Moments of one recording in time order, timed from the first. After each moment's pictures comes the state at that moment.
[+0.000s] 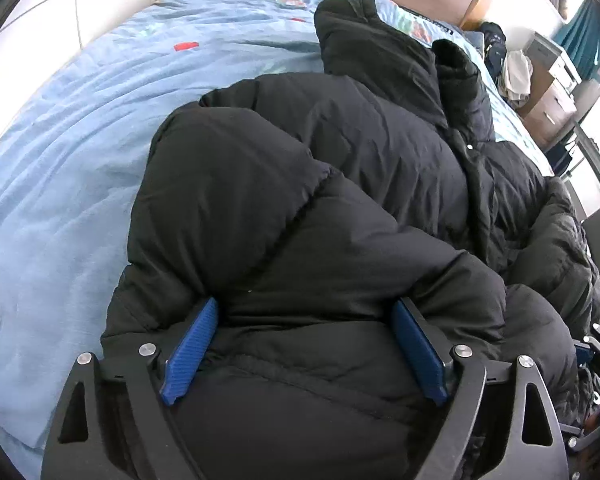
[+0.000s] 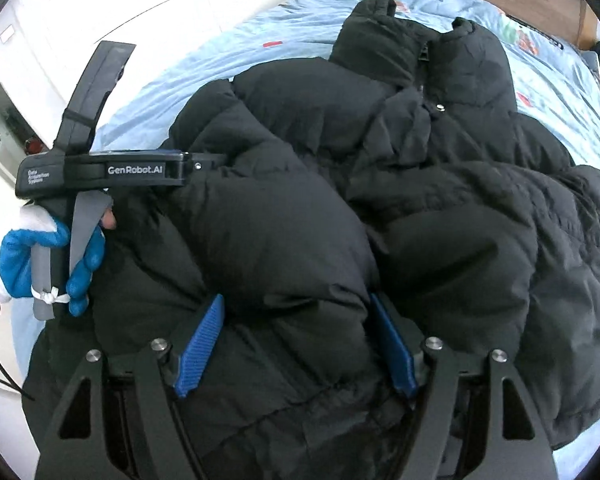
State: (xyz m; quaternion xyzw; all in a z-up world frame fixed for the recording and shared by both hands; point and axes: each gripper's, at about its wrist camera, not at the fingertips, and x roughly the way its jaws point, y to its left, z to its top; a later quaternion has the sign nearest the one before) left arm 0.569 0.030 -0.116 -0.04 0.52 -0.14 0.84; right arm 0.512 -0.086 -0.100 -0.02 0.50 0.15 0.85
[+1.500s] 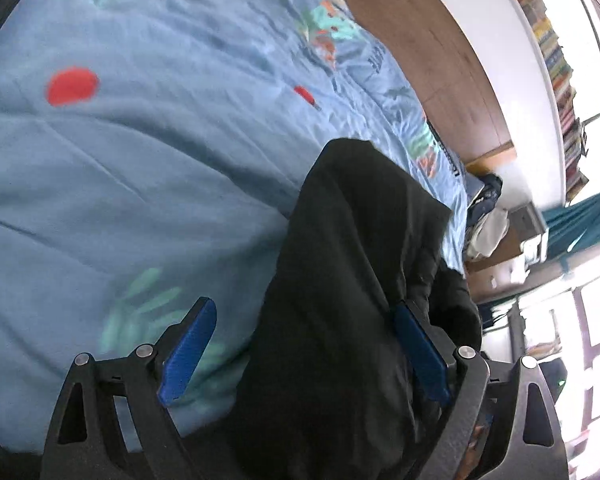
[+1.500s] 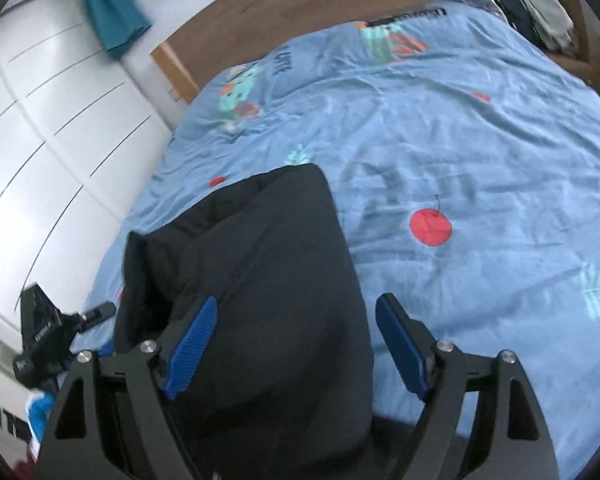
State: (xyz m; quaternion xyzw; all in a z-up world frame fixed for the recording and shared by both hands) left arm 0.848 0.002 -0.116 -0.35 0.46 -0.16 0.80; right arm 0.798 -0.313 -0.064 0.23 0.37 0.02 0.90
